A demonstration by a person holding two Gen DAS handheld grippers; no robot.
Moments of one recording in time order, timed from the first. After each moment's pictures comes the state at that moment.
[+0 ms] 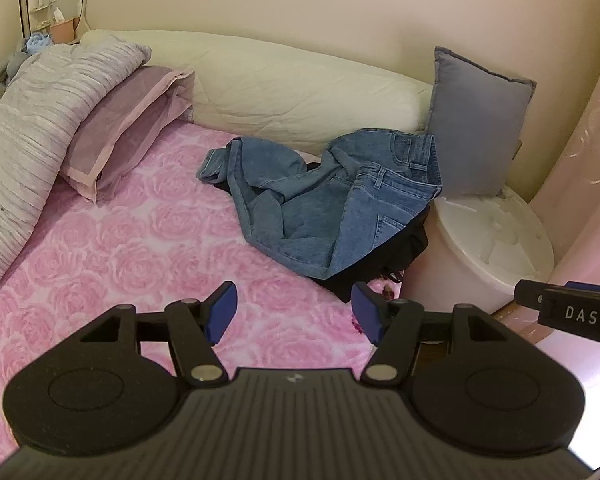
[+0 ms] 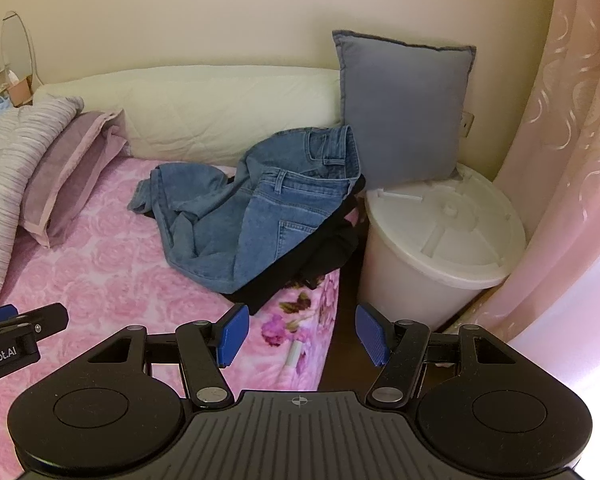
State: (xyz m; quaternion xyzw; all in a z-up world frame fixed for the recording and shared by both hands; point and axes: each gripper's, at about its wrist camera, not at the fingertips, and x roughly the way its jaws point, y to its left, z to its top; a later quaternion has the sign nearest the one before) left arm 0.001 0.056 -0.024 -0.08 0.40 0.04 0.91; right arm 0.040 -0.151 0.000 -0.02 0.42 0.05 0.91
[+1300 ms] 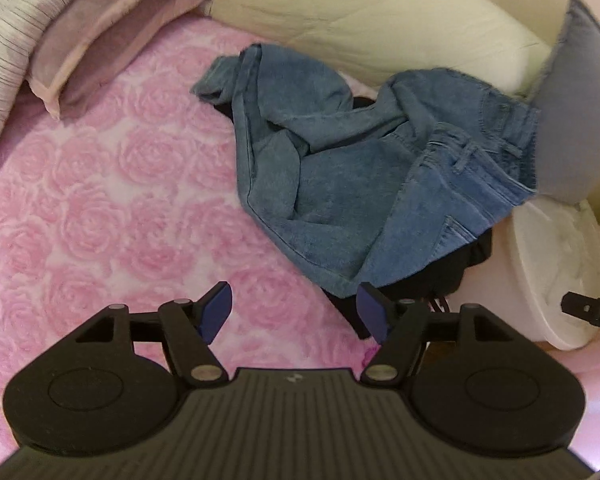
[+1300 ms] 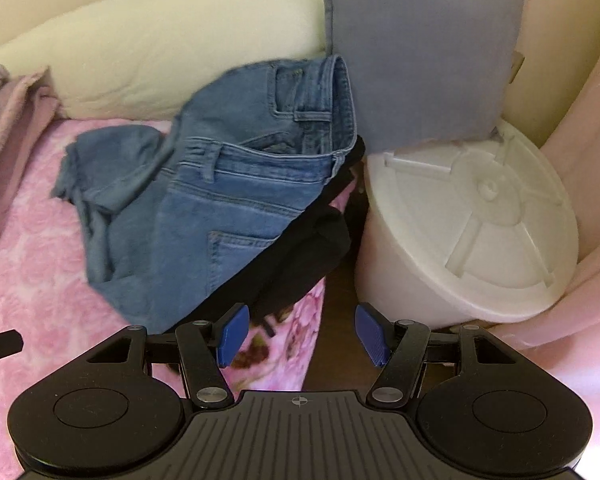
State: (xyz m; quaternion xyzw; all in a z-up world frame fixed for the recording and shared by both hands) left arm 0.232 0.064 -0.168 -0.16 0.54 0.11 0.82; right arm 0.311 -0.211 -0.129 -0.03 0.53 0.05 0.84
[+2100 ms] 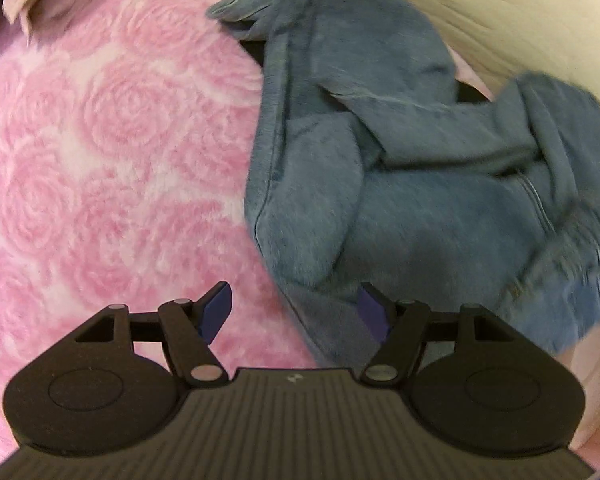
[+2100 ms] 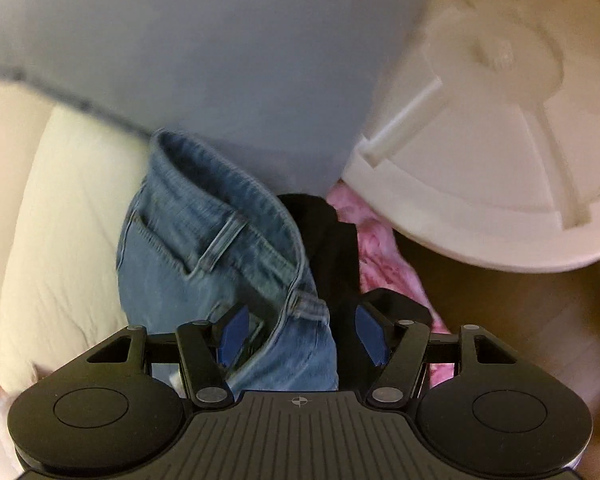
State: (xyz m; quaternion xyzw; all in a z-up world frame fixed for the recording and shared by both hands) left arm 0.353 0.134 -0.305 -0.27 0.60 0.19 0.73; right arm 0.489 -0.308 -0.242 0.42 0.50 -0.08 0.75
